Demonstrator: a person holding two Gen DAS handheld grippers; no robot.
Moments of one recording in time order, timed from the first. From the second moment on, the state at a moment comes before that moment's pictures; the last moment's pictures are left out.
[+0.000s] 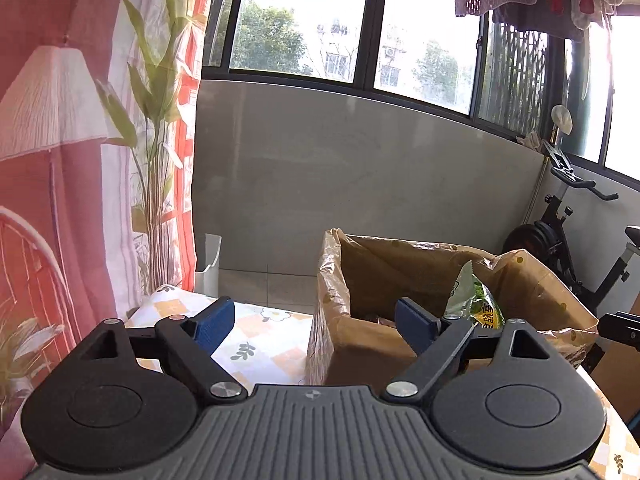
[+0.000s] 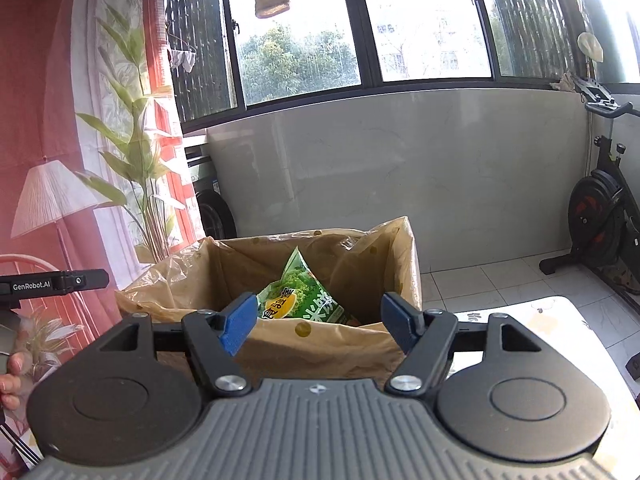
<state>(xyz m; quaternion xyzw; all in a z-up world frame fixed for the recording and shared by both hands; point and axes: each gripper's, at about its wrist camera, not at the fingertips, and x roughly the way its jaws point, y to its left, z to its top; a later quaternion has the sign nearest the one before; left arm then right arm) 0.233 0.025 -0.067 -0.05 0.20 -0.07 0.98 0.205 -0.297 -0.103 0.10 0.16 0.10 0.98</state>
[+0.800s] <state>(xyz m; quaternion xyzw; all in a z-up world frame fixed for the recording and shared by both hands) 0.180 0.046 -0.139 -0.06 0.29 -0.03 0.95 0.152 -0.279 -0.161 0.07 0.22 0.08 0.97</state>
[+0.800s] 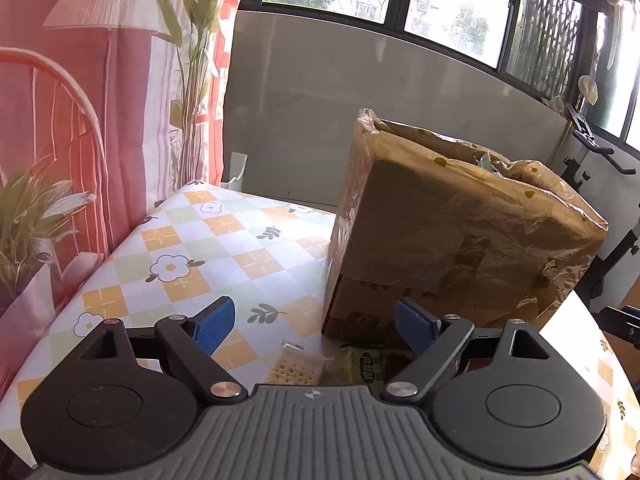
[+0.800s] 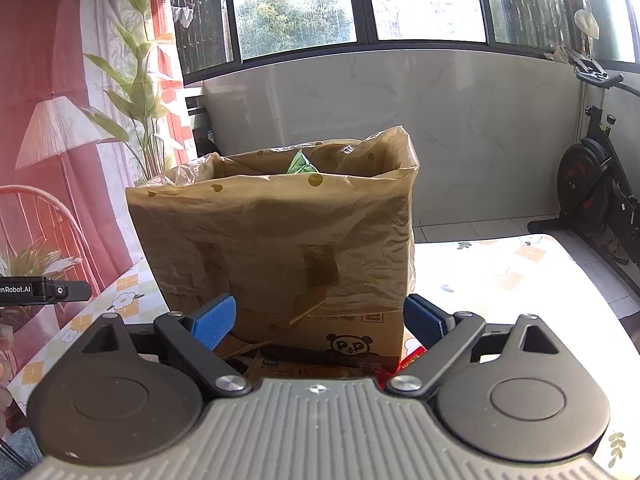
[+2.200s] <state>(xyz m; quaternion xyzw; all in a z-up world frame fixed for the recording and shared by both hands) 0.155 0.023 -0.216 -0.02 0.37 -0.02 0.93 0.129 -0.273 -0.268 0.09 0.44 0.11 0.89</state>
